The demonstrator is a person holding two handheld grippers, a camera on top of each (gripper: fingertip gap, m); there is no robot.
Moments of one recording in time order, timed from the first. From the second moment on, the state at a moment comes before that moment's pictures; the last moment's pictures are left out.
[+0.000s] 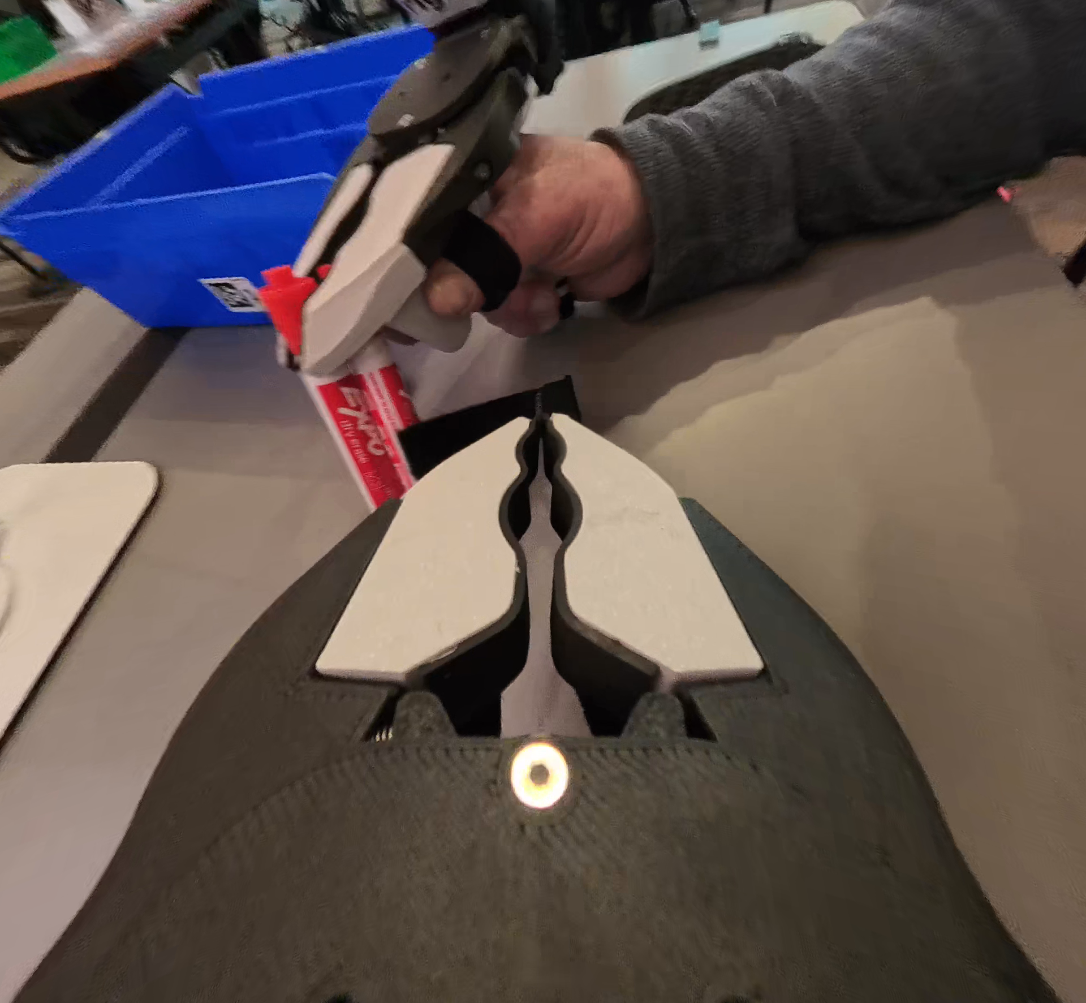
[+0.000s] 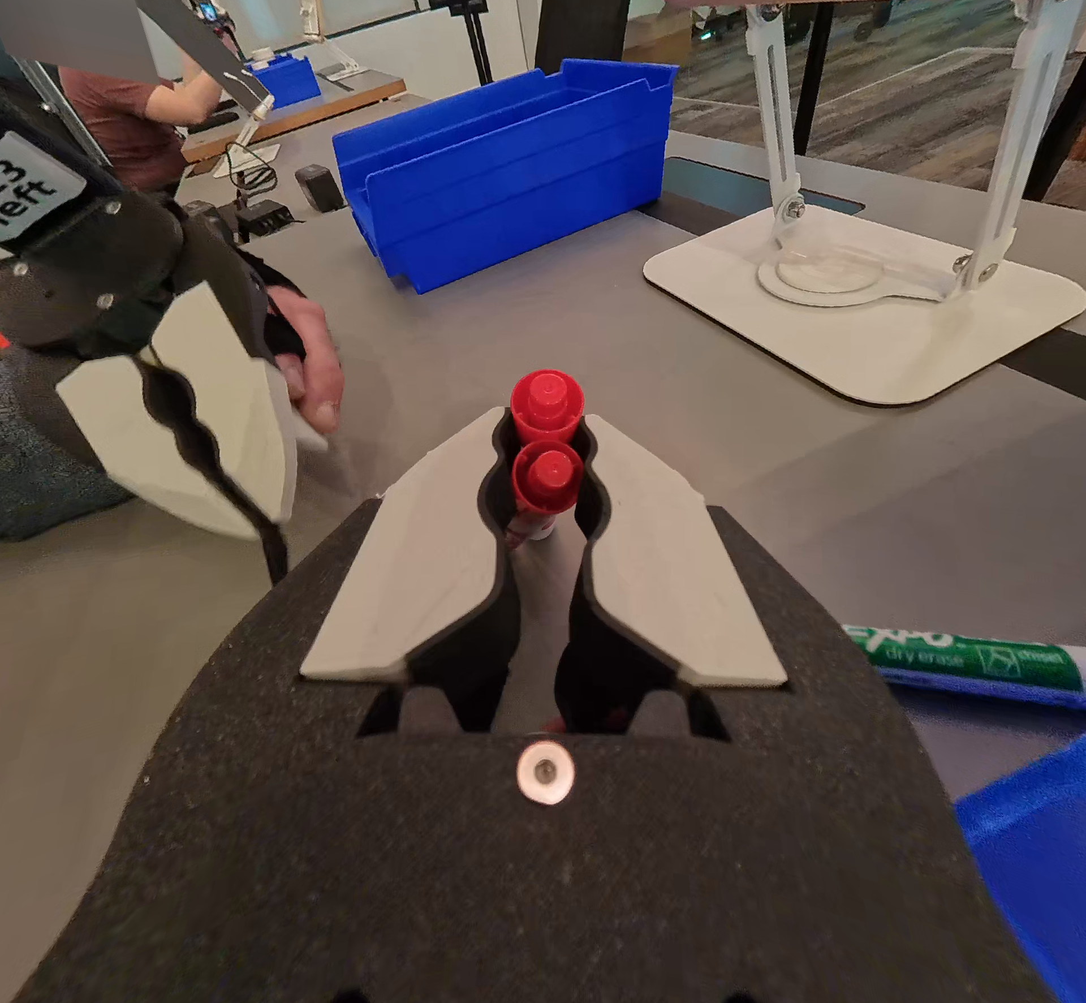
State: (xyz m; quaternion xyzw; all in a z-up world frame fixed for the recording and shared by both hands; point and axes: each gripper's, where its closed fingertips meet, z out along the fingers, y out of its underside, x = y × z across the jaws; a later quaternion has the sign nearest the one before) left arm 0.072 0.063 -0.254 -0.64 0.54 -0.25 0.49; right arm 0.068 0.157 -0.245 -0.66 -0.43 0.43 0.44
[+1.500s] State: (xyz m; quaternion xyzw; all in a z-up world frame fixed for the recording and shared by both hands) left arm 0.069 0.092 -0.292 -0.69 0.53 -0.33 0.37; right arm 0.045 0.090 -0.240 -0.59 -0.57 0.44 0.37
